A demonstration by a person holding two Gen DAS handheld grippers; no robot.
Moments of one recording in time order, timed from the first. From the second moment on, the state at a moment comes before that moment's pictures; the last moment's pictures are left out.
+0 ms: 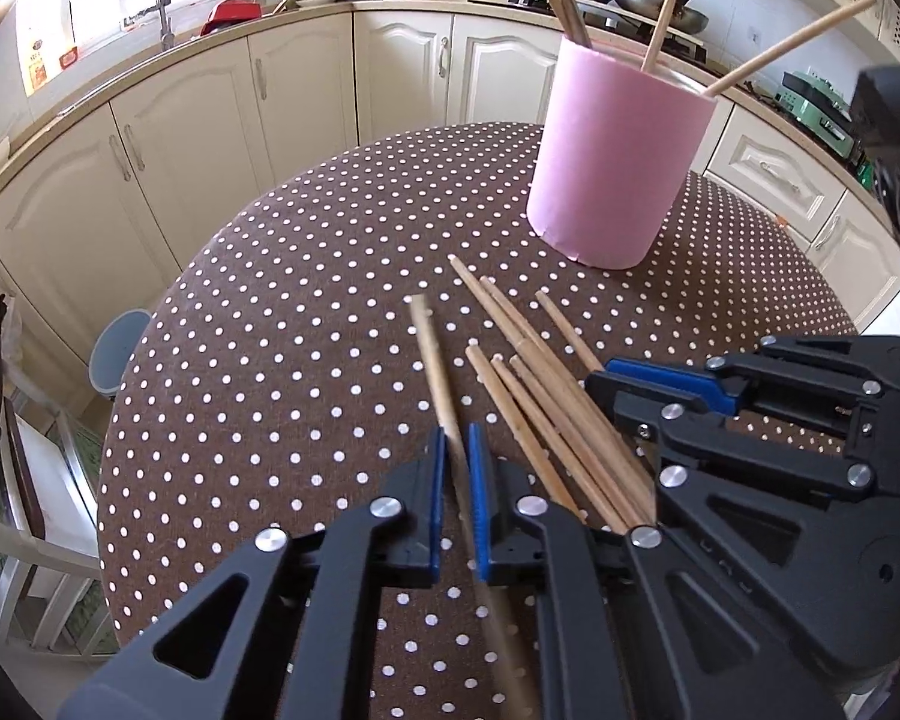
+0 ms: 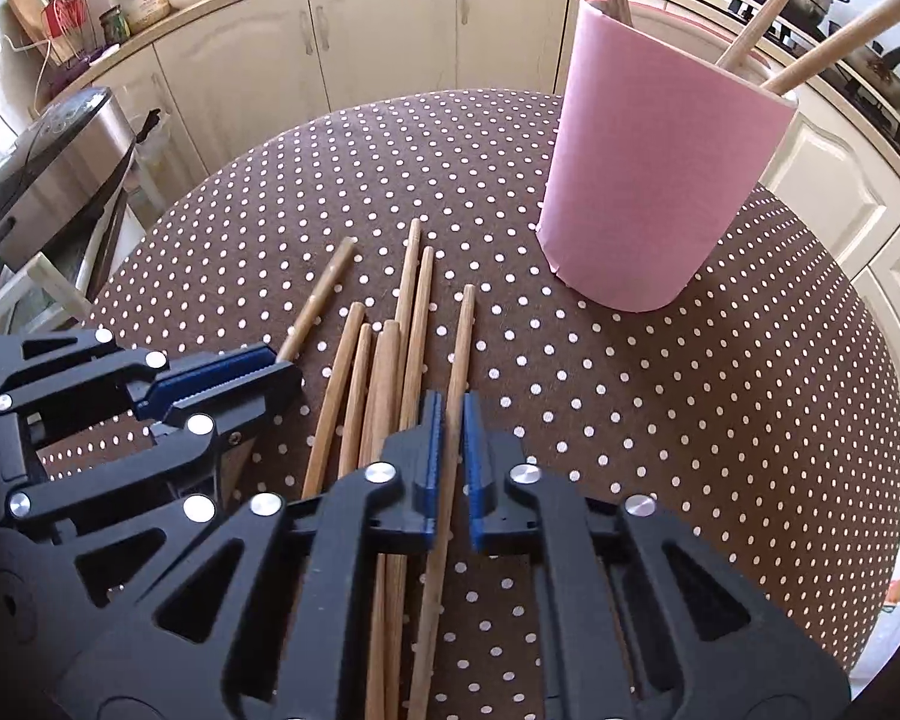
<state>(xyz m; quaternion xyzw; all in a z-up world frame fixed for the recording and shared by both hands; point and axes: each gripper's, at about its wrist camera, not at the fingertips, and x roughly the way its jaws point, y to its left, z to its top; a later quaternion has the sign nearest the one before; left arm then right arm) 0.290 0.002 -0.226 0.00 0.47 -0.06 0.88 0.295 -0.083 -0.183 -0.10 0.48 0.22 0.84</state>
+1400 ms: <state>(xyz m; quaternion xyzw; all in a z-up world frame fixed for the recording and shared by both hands) 0.210 -0.020 -0.036 -0.04 0.25 -0.15 0.96 0.195 -0.172 -0.008 0.03 0.20 0.27 0.94</state>
